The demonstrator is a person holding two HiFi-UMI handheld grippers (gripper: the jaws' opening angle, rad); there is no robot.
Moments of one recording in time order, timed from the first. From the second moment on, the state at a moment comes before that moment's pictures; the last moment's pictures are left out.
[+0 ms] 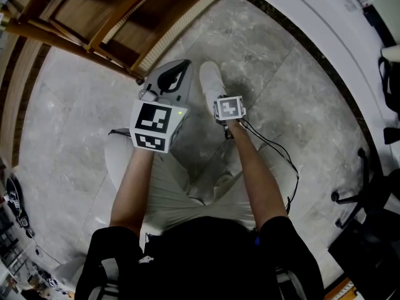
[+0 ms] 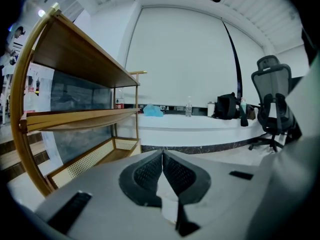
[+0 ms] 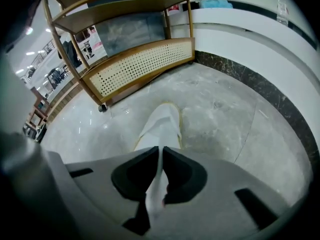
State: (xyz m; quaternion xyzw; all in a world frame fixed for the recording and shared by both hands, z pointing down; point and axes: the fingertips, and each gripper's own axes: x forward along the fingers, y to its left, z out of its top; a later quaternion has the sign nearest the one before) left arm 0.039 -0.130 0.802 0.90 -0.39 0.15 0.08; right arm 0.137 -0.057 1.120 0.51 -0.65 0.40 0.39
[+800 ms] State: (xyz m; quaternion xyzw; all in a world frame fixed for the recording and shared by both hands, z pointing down) left arm 0.043 -0.134 0.825 0.90 -0.38 0.19 0.10; right arm 0.145 -0.032 1.155 0.51 -0.62 0.44 0.40
